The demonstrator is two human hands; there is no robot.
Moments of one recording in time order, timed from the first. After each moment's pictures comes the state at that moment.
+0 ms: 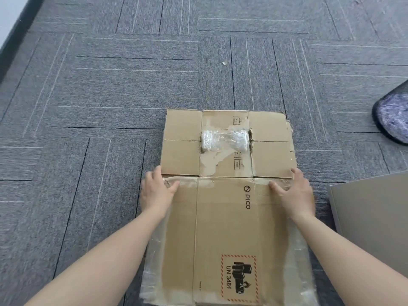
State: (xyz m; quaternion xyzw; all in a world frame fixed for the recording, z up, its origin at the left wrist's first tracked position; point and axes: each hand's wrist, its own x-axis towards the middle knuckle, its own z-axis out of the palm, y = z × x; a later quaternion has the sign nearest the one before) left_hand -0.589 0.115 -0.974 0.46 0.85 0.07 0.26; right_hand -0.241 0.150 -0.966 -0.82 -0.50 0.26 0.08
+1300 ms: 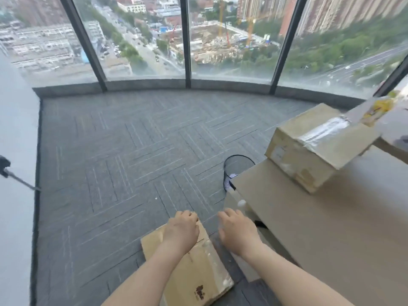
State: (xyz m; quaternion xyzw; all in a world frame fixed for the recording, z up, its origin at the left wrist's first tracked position) left_hand -0.395 0.076 -0.193 0.87 0.47 -0.08 0.14; right_hand -0.234 -0.004 -0.177 -0.75 -0.64 0.16 -0.01
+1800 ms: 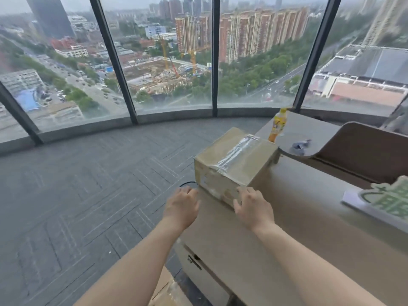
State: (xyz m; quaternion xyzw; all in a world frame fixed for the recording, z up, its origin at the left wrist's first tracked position) left_hand -0.133 0.084 -0.087 0.93 0.34 0.04 0.10; right_hand 0.014 -0.071 -0.074 -0.90 -0.40 0.06 0.16
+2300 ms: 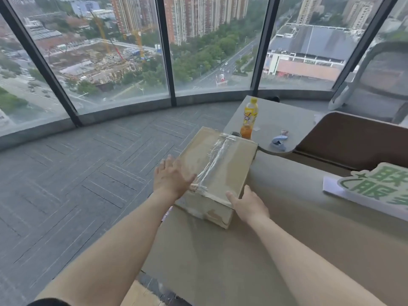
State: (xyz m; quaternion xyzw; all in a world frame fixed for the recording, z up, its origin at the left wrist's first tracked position) left_hand 0.031 0.211 -0.092 0.94 0.32 0.01 0.11; right_hand 0.112 -0.008 -0.108 -0.94 -0.13 0.24 0.23
